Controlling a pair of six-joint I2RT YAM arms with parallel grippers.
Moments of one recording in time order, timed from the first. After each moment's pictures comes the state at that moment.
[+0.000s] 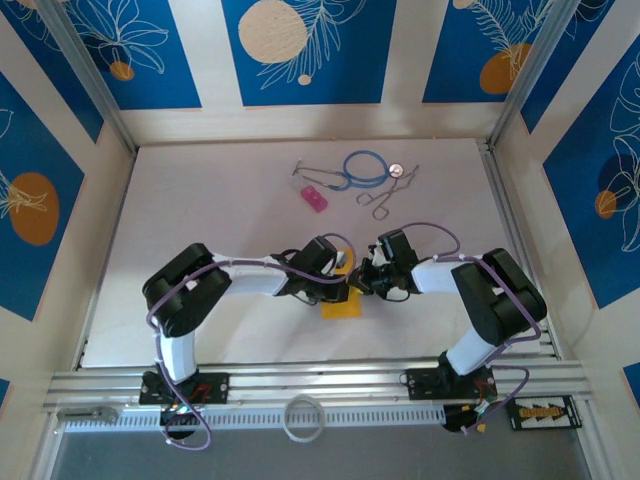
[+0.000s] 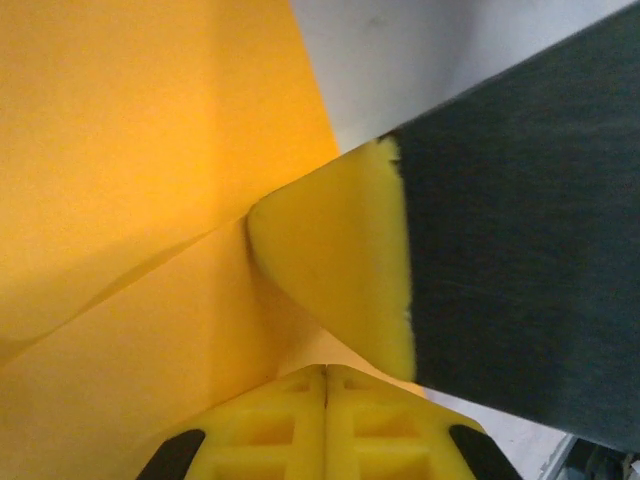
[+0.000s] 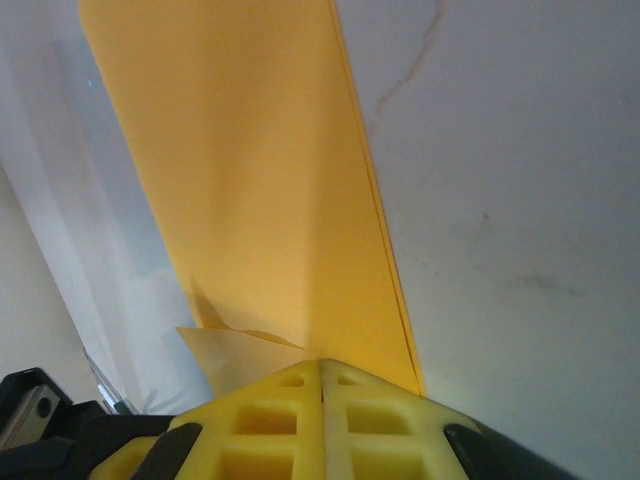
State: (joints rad) left arm -0.91 1.87 0.99 -0.06 0.39 -0.74; right arm 0.43 1.61 0.56 0.06 -0.58 0.91
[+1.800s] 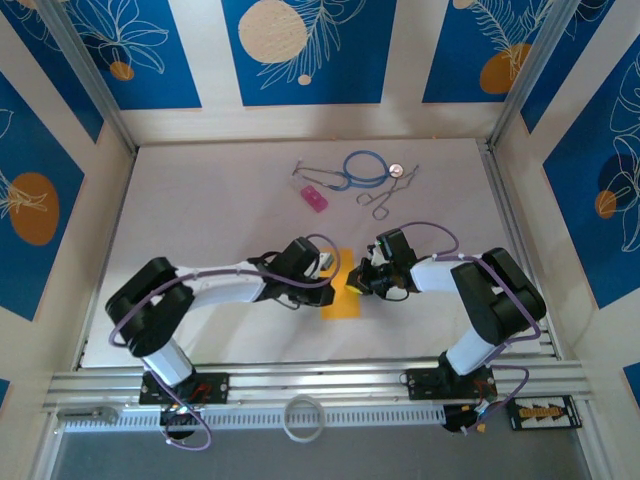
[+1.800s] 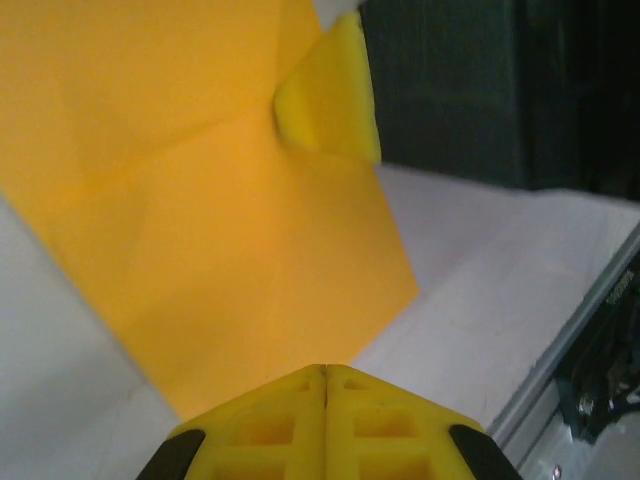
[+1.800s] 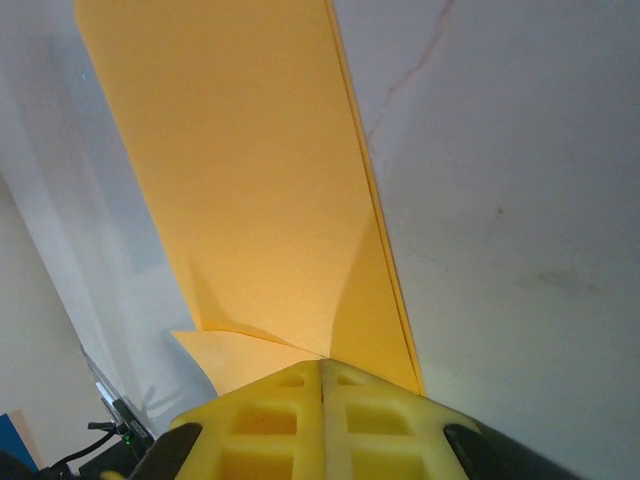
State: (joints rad) left arm -0.87 1.68 0.88 -0.15 0.38 -0.67; right arm 0.44 1.61 0.58 0.03 -0.57 0.91
